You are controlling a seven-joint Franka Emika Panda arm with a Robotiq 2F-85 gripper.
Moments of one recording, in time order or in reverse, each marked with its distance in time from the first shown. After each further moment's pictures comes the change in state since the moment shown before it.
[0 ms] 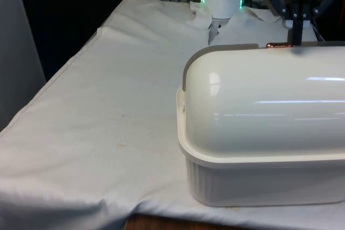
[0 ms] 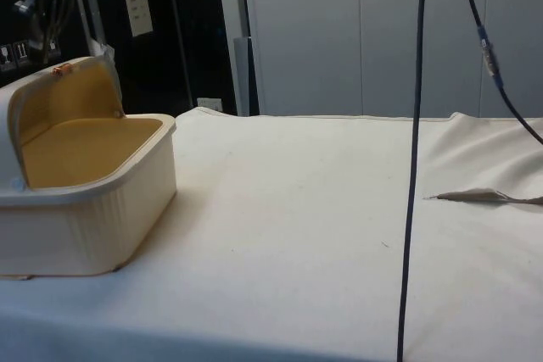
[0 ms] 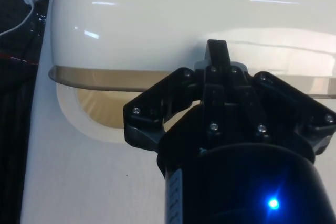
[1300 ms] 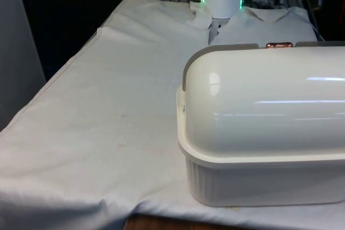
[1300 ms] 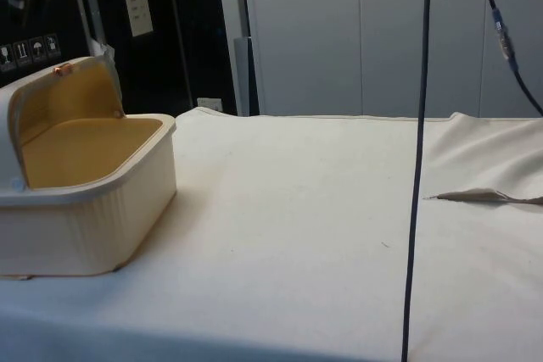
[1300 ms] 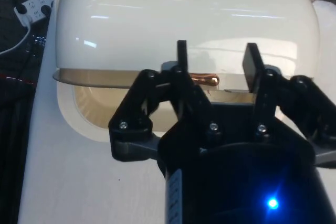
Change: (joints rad) arm -0.001 -0.063 -0.007 0.014 -0.025 0.000 -0.009
